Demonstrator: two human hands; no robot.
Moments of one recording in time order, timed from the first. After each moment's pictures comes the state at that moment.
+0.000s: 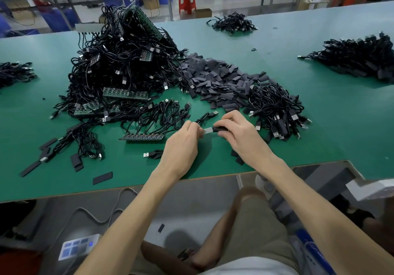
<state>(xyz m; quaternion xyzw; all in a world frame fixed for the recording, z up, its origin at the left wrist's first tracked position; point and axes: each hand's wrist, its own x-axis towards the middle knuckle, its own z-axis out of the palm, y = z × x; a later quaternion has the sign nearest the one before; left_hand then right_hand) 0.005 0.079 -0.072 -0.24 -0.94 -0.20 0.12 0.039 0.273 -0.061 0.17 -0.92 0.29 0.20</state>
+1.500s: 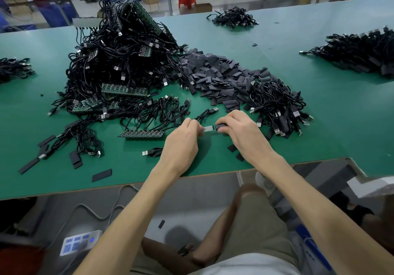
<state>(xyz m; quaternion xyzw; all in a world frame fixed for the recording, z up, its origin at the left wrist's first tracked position) 0.007 0.081 -0.069 -0.24 -0.94 -0.20 0.12 0.040 0.273 -0.059 0.13 -0.94 0.26 0.19</state>
